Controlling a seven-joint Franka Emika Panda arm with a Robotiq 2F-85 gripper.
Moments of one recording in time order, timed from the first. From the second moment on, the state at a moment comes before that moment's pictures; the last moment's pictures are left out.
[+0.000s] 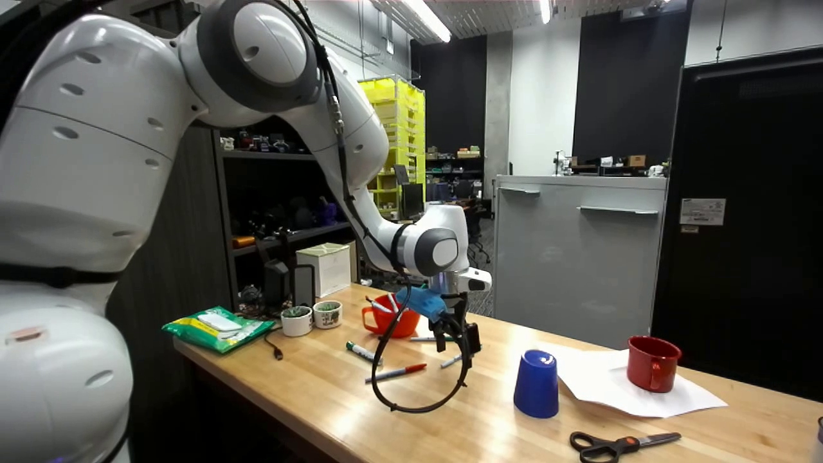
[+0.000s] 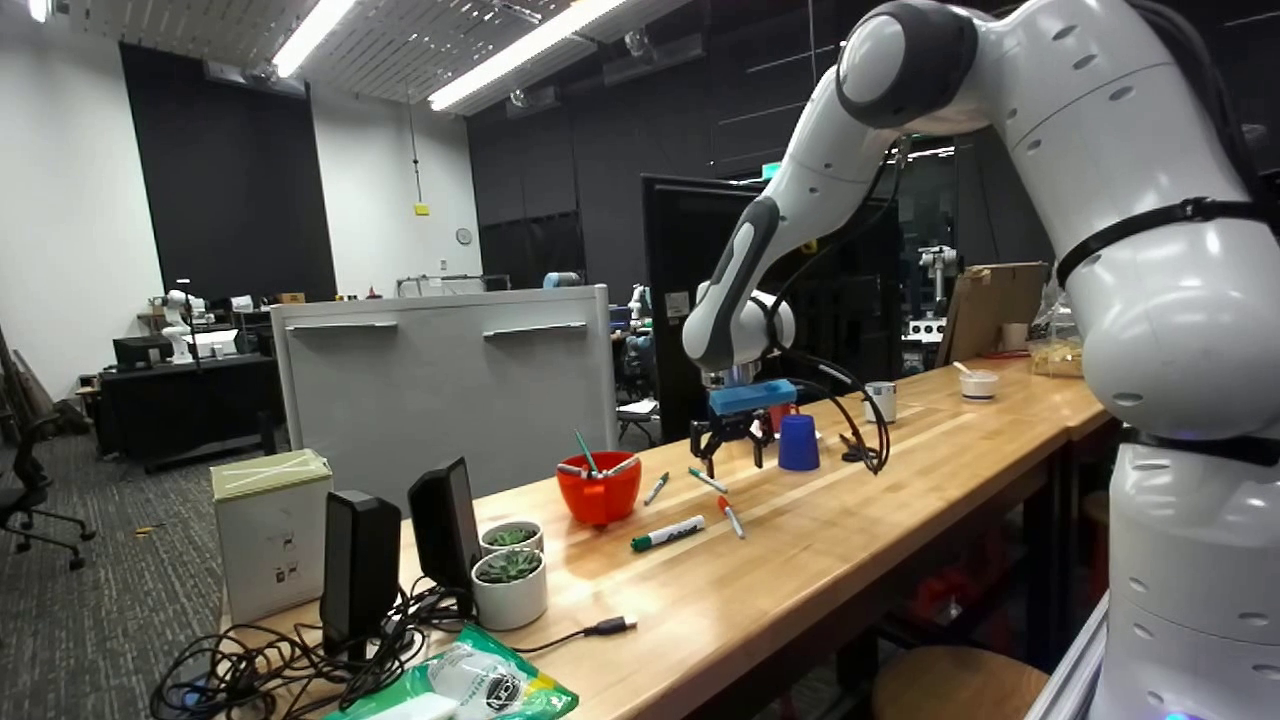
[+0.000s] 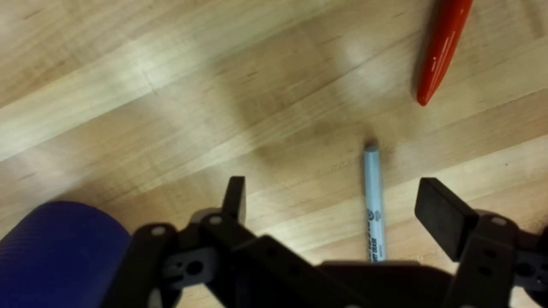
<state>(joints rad) -0.07 0.38 -0.14 -2.09 -0.05 2.53 0.30</state>
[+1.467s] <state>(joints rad) -0.05 0.49 -0.14 -1.94 -0.04 2.43 0.30</state>
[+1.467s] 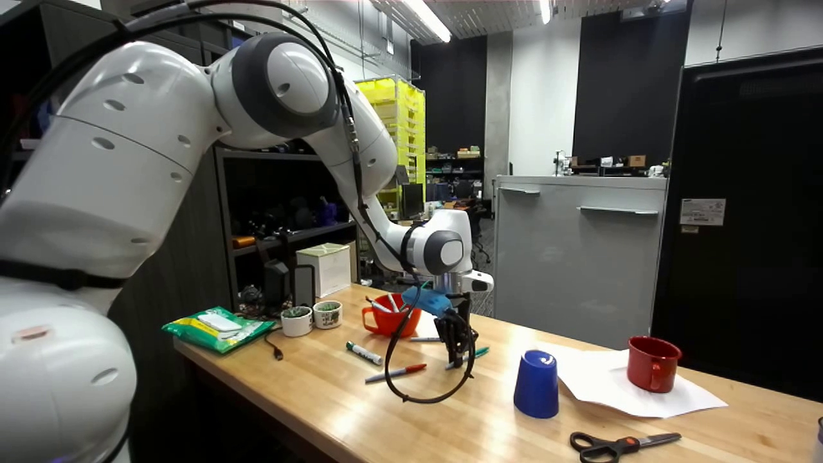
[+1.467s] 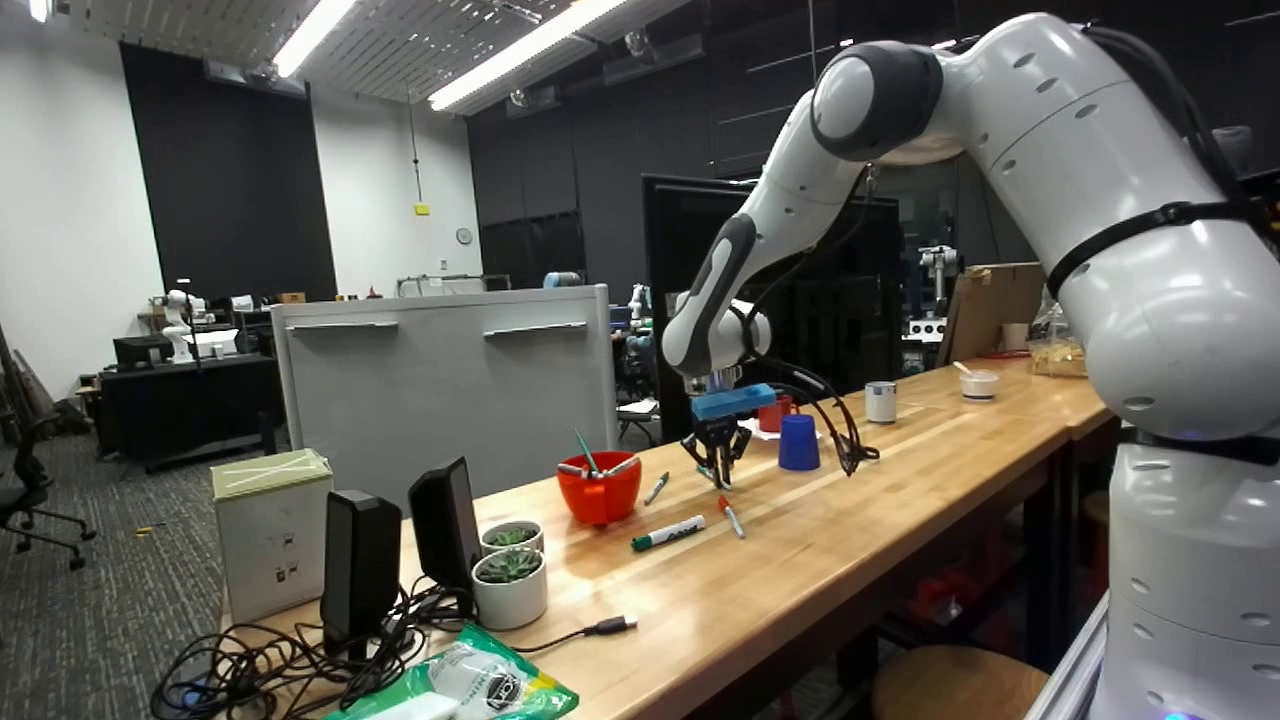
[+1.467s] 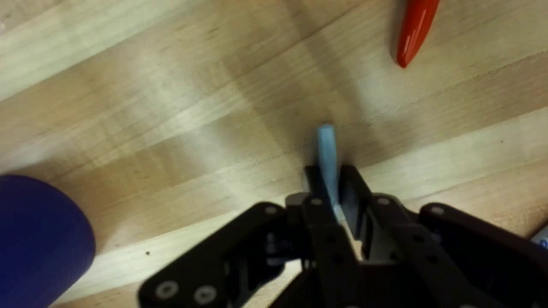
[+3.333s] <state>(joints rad) 0.15 0.22 -0.14 -2.17 -0.43 2.68 0.49</state>
